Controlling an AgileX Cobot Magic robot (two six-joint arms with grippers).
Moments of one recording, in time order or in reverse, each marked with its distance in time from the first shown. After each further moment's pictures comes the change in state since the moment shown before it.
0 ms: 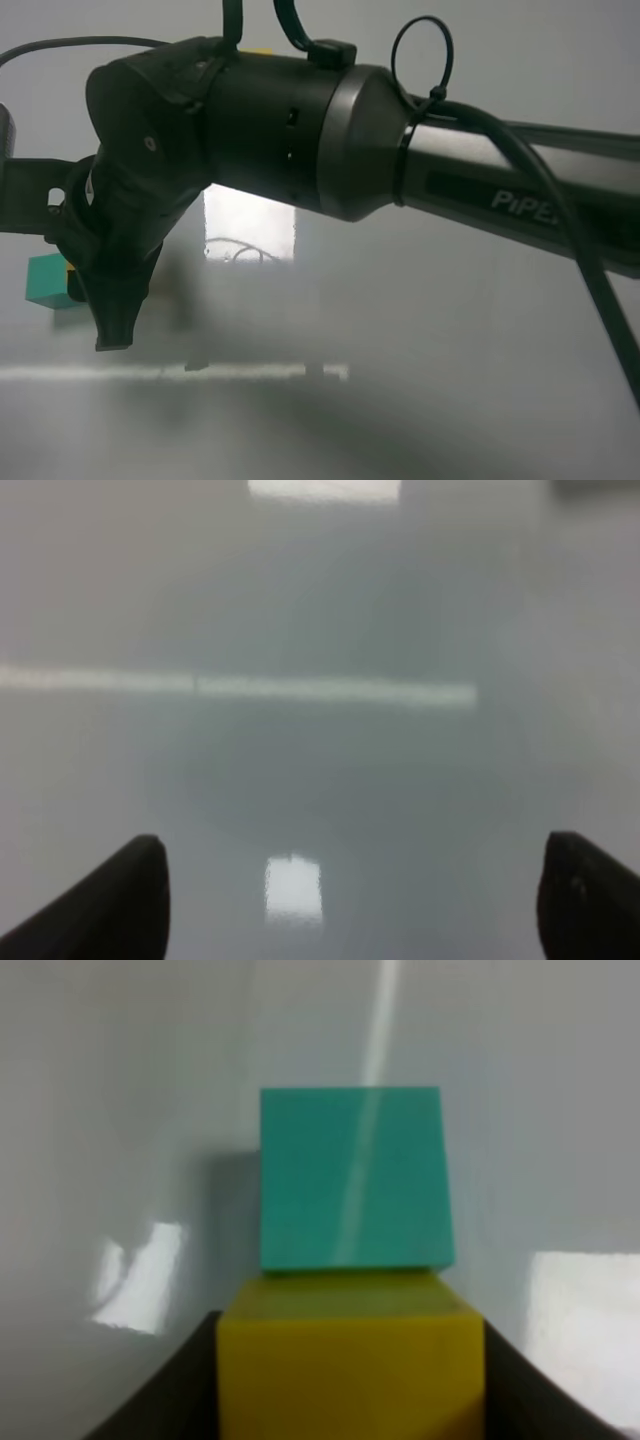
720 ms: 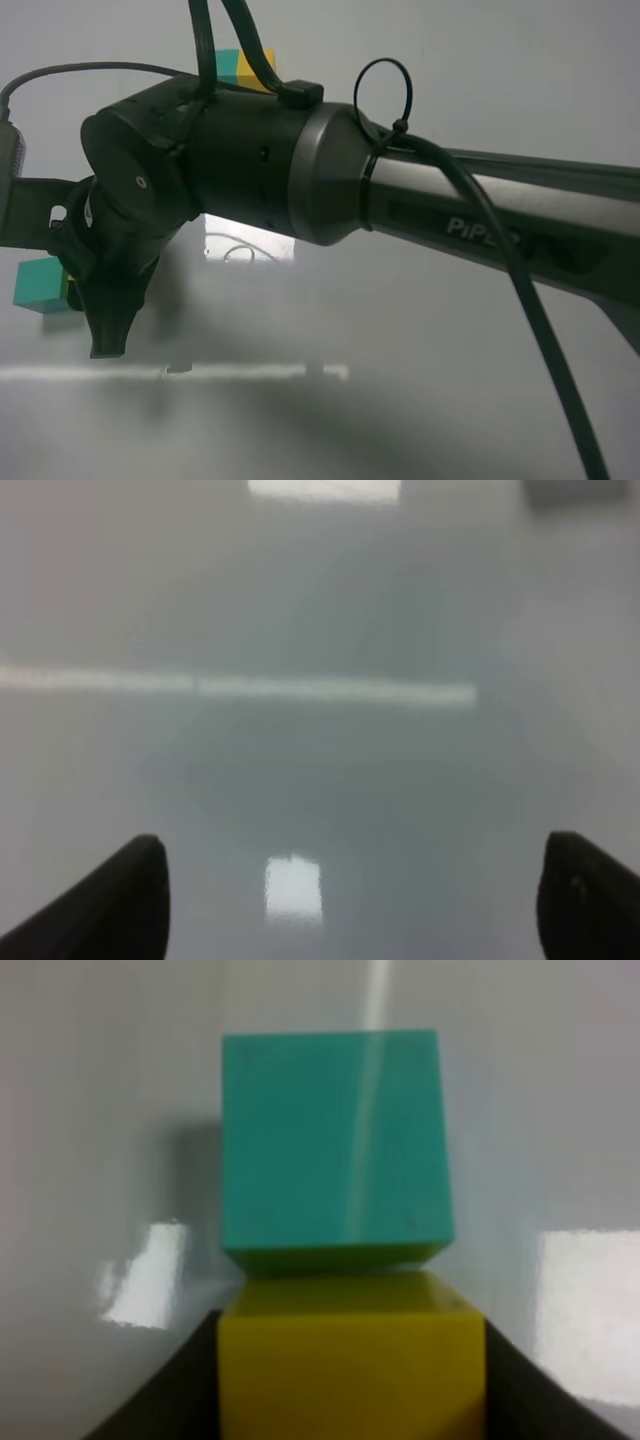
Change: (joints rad) left arm 0.000 0.000 0.000 0.000 0.000 0.000; right arm 0.001 0.036 -0.001 -0.043 -0.046 0.074
